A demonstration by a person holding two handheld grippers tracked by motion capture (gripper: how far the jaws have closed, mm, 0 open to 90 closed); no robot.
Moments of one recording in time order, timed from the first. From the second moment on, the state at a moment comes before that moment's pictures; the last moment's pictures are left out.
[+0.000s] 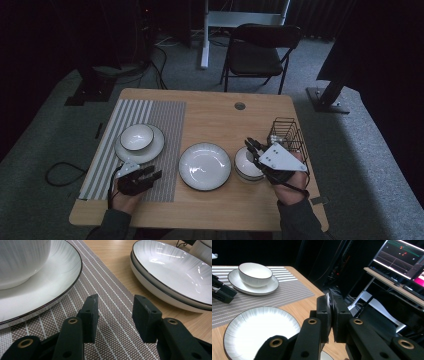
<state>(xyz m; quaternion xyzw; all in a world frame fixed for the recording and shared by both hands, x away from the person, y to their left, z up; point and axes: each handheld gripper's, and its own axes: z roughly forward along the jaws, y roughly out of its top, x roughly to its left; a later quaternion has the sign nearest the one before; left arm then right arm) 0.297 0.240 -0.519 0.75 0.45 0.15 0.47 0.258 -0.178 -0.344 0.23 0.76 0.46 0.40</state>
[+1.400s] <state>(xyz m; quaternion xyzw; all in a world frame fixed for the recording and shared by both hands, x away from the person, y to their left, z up) 0.297 0.241 -0.520 0.74 0.45 0.15 0.47 0.308 -0.079 -0.373 0.19 0.79 0.50 0.30</state>
